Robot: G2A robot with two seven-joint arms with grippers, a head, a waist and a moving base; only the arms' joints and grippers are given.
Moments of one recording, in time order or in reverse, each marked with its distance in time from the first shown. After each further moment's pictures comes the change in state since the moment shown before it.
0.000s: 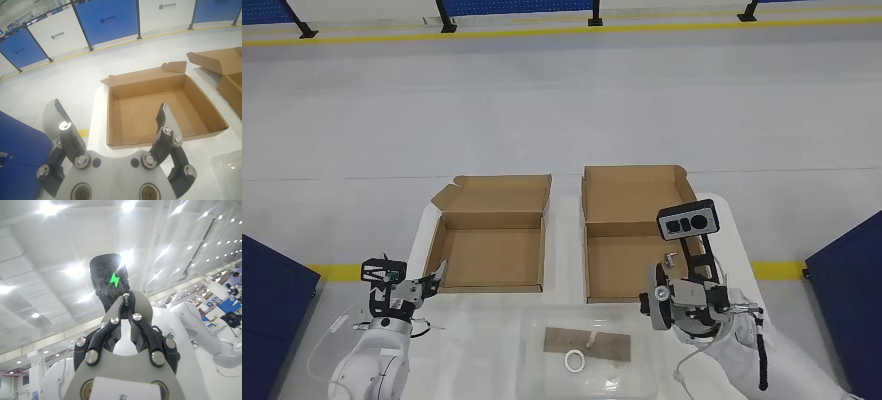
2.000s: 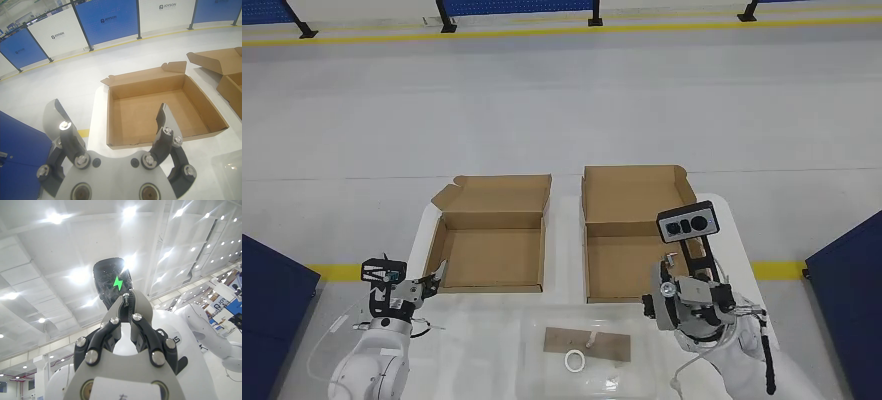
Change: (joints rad) left arm 0.000 0.000 0.000 0.000 0.000 0.000 0.000; right arm -0.119 -0.108 0.138 -0.033 -0.038 0.154 0.001
